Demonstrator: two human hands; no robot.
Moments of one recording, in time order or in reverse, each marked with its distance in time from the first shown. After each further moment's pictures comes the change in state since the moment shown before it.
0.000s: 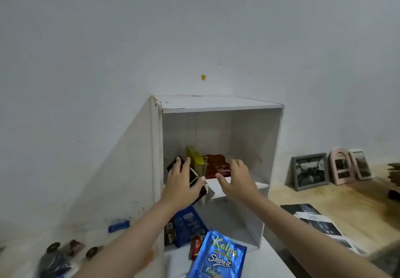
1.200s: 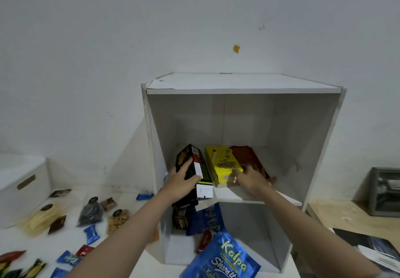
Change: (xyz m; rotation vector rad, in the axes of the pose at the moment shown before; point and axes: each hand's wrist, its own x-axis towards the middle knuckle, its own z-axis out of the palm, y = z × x) left_hand 0.046 -0.017 0.050 -0.201 -0.009 -0.571; right_hand 0.121 0.098 0.077 -0.014 -0.510 0.193
